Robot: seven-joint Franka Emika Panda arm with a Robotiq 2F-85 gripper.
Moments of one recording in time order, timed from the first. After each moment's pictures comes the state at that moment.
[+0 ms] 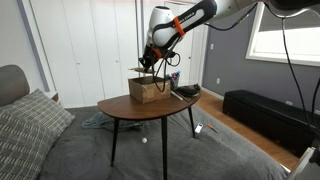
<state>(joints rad) 0.35 0.46 -0.01 -1.52 -0.25 2.47 0.45</state>
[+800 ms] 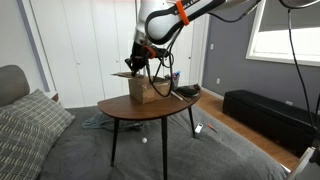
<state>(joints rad) 0.39 0.35 0.15 -1.65 -0.24 2.45 0.43</state>
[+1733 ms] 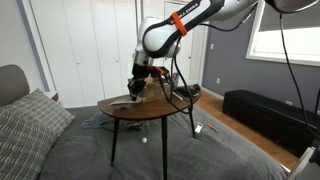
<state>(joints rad) 0.33 0.40 0.27 -1.77 -0.02 2.42 -0.03</state>
